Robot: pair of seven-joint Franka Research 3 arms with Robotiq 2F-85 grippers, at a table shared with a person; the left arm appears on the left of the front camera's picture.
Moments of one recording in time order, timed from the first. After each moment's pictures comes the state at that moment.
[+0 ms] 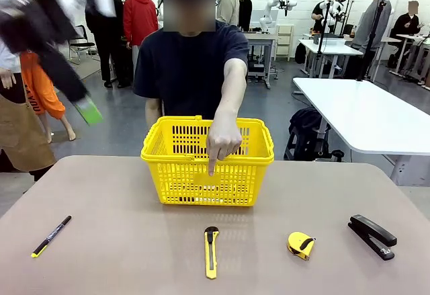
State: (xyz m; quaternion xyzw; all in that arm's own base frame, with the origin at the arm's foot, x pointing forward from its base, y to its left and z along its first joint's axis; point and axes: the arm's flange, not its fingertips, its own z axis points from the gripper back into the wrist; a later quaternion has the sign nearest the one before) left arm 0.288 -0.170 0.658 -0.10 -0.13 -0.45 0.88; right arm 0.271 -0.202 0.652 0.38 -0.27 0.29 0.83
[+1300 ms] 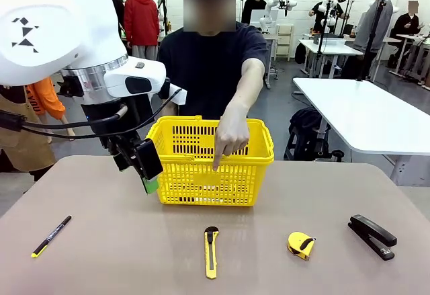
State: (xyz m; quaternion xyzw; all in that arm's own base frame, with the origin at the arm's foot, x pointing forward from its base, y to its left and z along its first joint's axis) left arm 0.280 -0.255 0.558 -0.04 -0.08 -0.37 0.92; right arm 0.270 -0.202 0.652 0.38 -0.27 0.29 0.83
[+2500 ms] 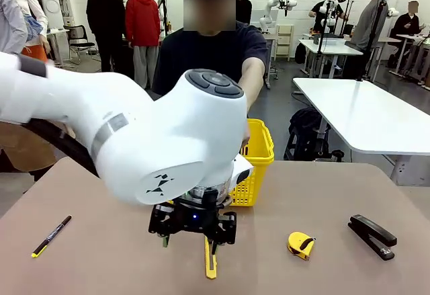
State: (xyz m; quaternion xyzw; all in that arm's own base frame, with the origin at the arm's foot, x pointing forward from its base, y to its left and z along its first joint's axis) left arm 0.244 -0.392 0.422 0.06 -0.09 -0.02 0.99; right arm 0.270 -0.202 0.652 0.38 -0.27 0.29 0.83
